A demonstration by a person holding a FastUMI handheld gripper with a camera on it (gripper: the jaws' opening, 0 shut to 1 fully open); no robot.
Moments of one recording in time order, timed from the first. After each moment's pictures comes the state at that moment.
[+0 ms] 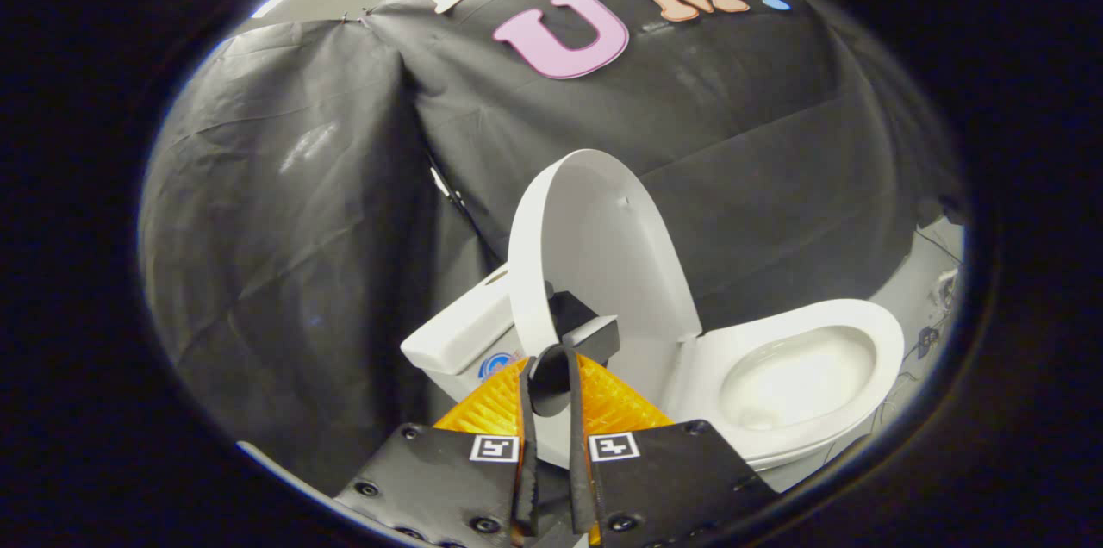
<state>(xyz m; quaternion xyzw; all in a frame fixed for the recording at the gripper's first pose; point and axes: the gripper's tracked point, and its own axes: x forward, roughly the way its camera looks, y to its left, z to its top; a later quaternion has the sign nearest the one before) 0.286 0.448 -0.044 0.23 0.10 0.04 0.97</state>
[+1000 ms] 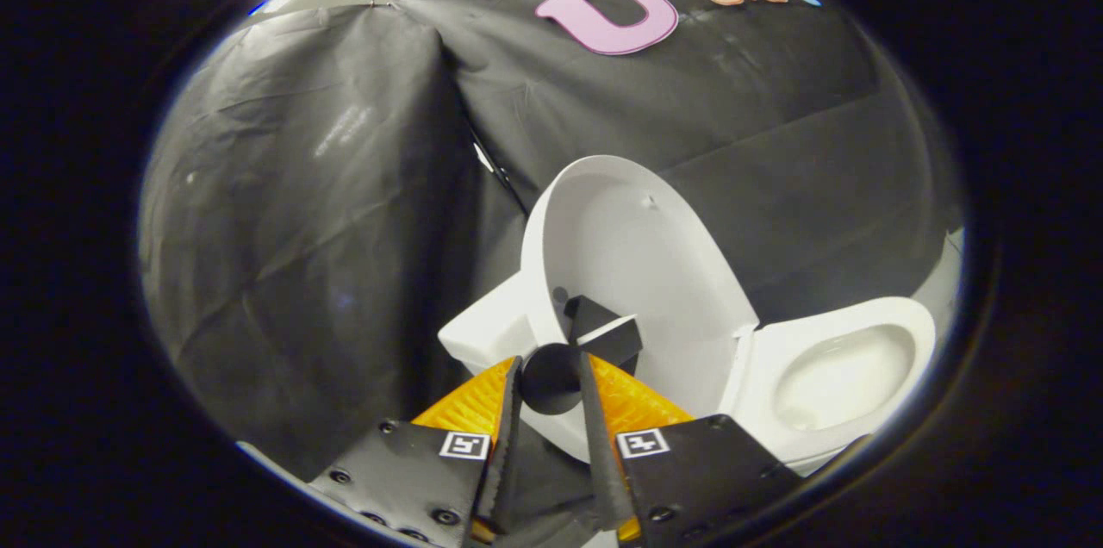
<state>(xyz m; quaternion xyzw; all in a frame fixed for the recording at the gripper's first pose) 0.306 0.485 -0.053 0.23 0.10 0.12 0.96</state>
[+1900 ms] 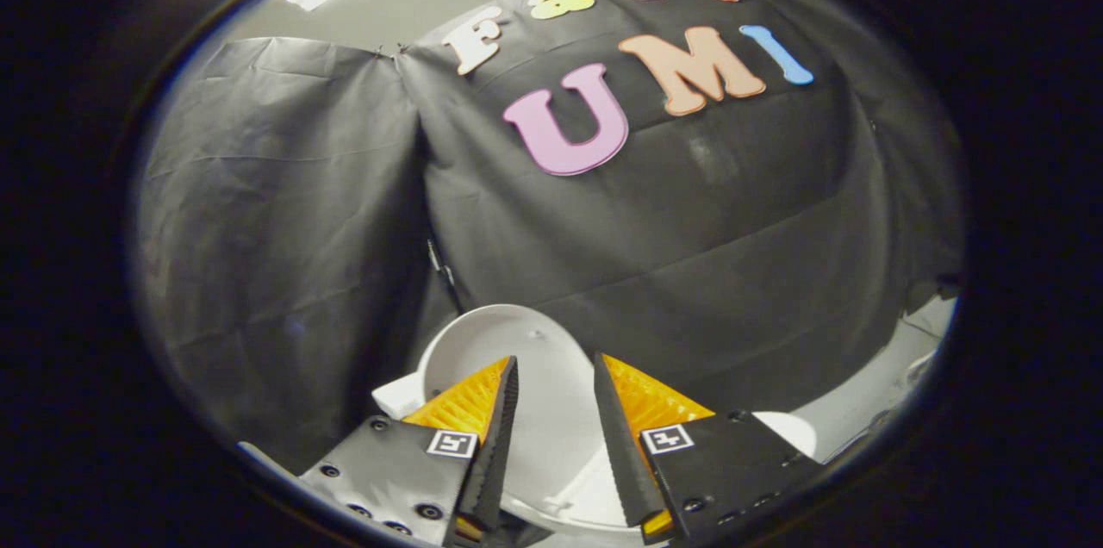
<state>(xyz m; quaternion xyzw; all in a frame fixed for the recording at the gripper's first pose) 0.256 0.259 0.037 0.14 -0.02 0.01 0.99</state>
